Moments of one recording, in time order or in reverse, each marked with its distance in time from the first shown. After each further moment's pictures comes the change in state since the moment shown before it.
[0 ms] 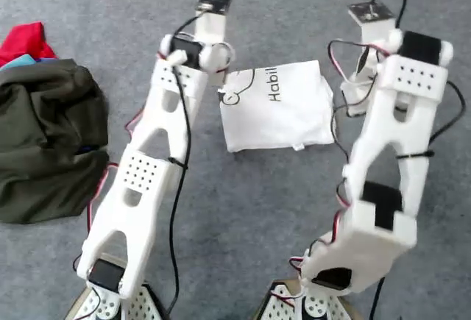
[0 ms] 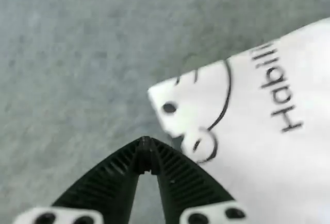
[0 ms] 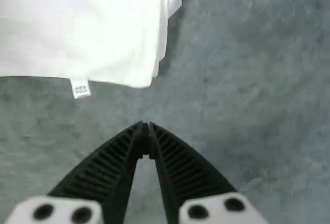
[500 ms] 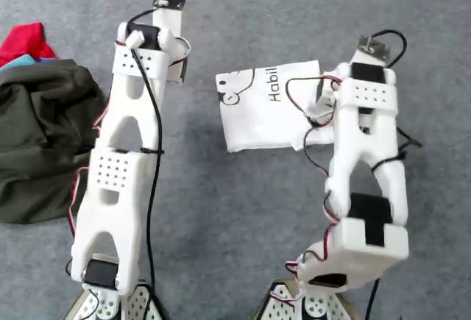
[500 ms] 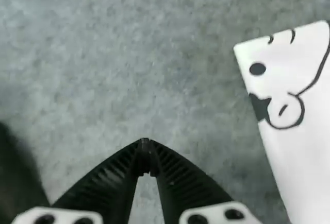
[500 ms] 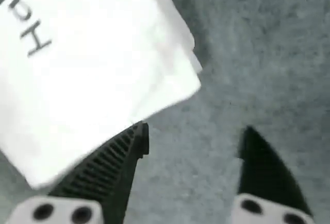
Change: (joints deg) left arm -9.0 -12.0 18.5 2.9 -6.1; right arm -8.4 -2.3 27.9 -23.6 -46.9
